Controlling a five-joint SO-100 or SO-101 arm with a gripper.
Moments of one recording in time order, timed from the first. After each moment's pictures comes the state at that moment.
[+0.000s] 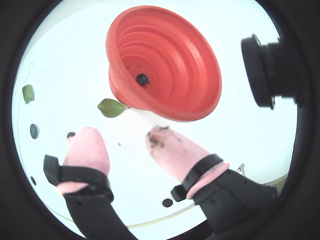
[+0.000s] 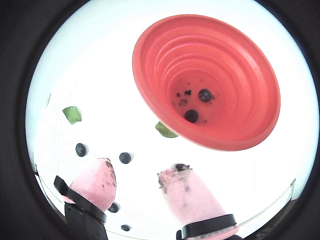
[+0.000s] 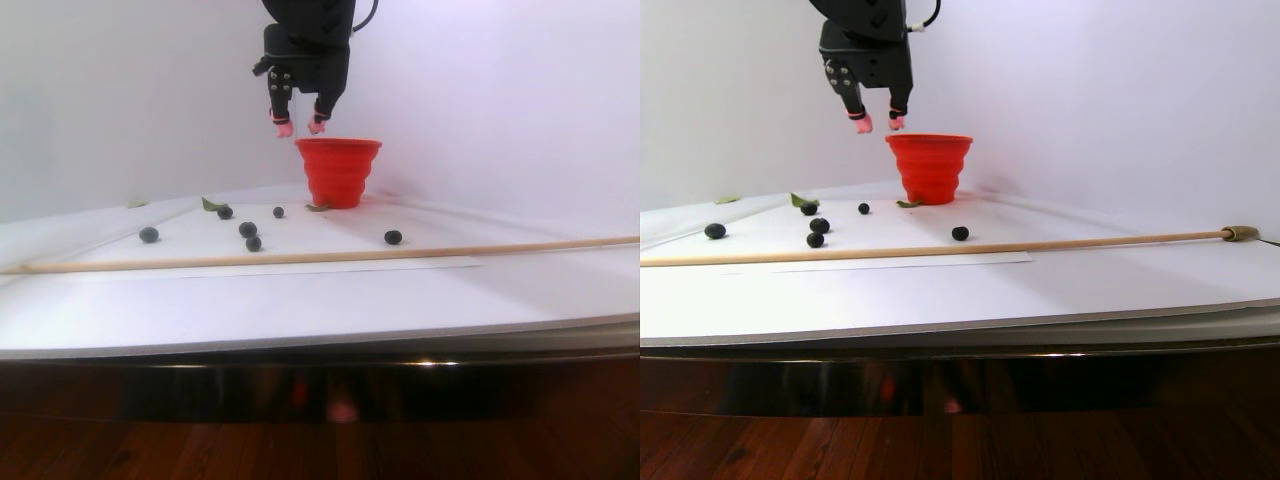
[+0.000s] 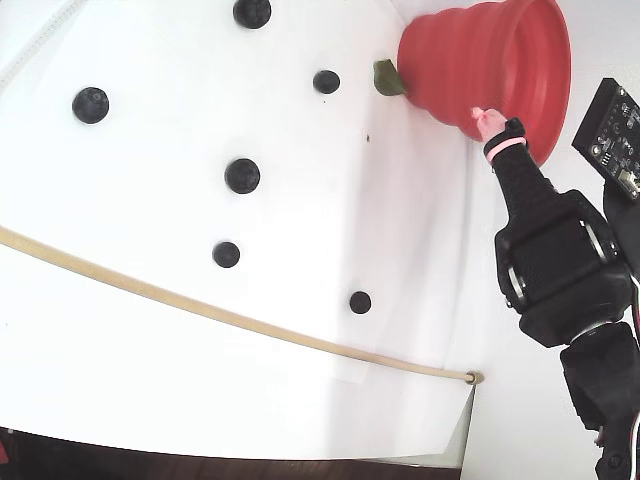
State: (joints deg) arm 0.3 99.8 117.8 -12.3 -99.1
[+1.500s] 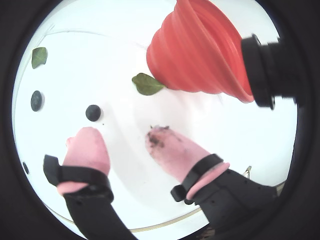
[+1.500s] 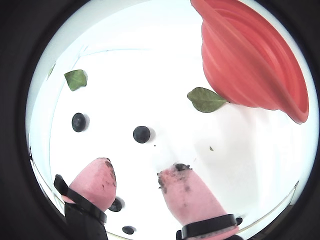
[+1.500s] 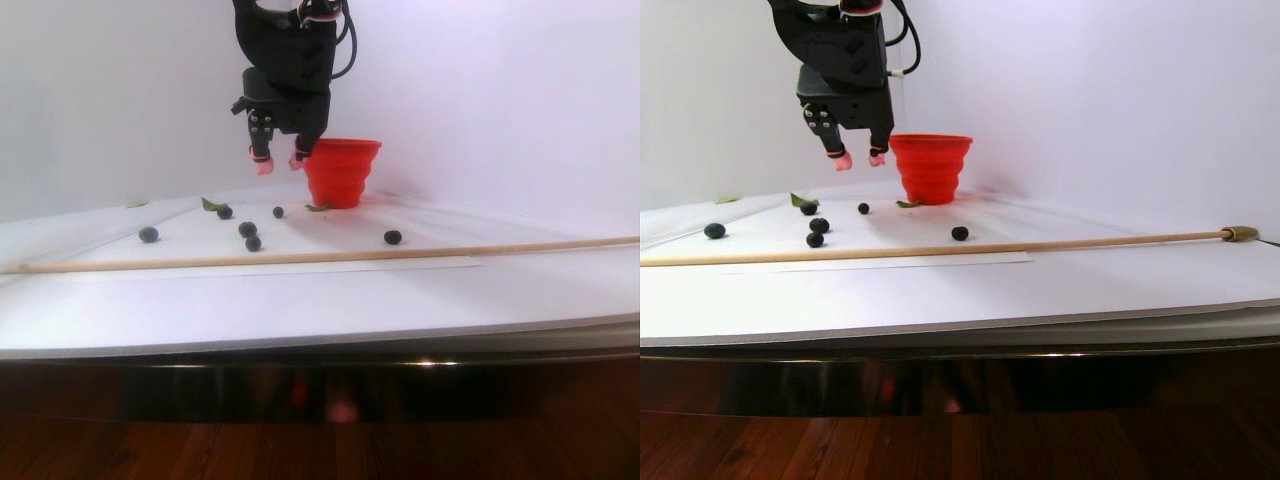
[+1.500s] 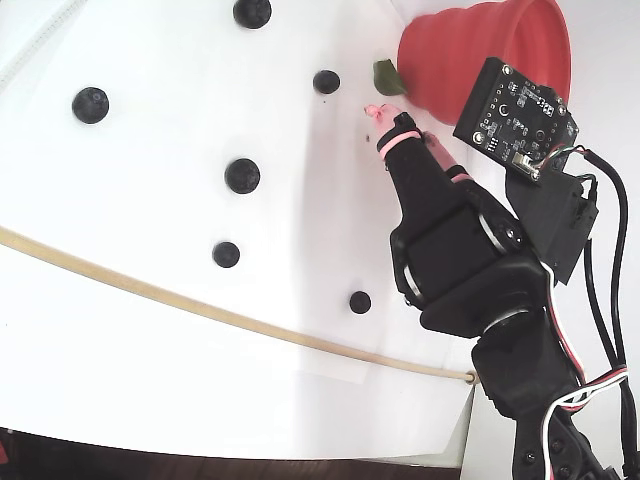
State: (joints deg) arm -2.8 89.5 119.7 -20.6 -101.6
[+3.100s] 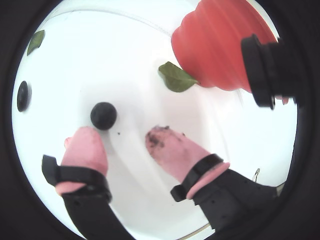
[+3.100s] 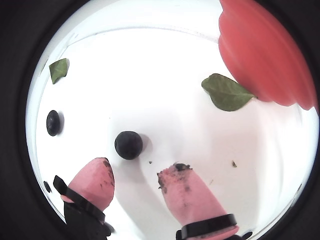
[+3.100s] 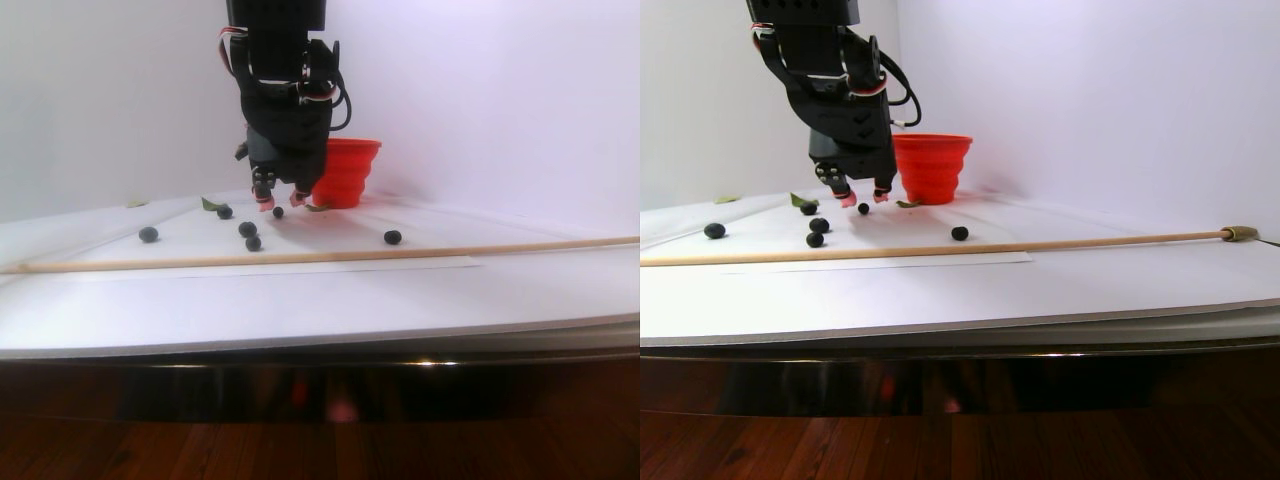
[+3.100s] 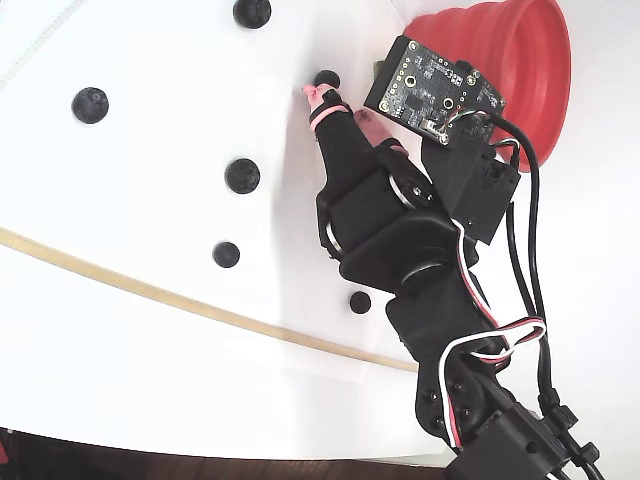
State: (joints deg) arm -2.8 69.1 107.8 -30.3 -102.0
